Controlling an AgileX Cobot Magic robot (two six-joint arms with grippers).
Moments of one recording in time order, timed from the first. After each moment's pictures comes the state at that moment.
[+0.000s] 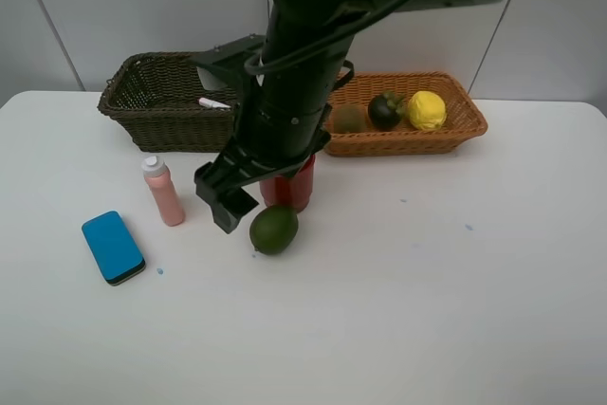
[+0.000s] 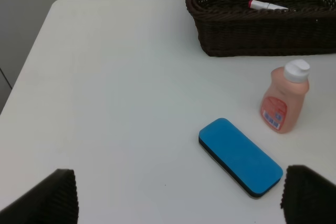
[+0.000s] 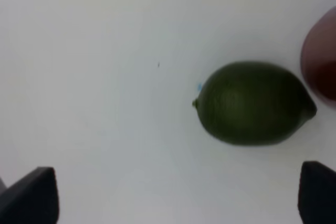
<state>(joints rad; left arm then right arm) -0.08 -0.01 -0.50 0.12 1.07 -0.15 0.87 1.91 -1.49 0.05 0.94 -0.04</state>
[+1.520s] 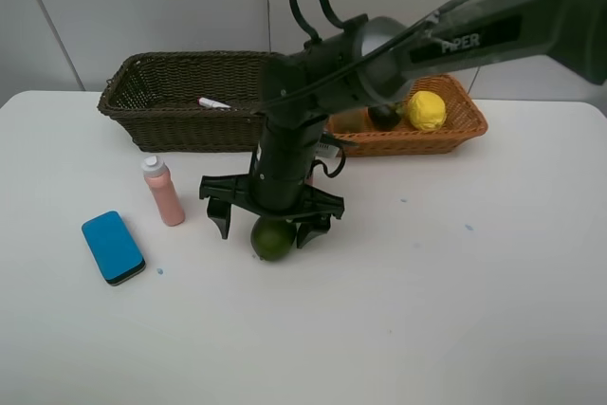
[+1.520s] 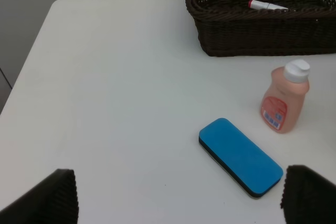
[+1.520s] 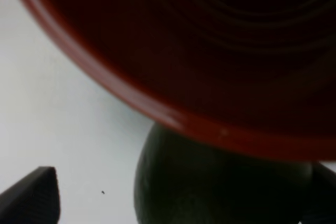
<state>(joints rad) -0.08 -0.01 -0.50 0.12 1.07 -0.15 0.81 2.17 -1.49 0.08 0.80 0.74</state>
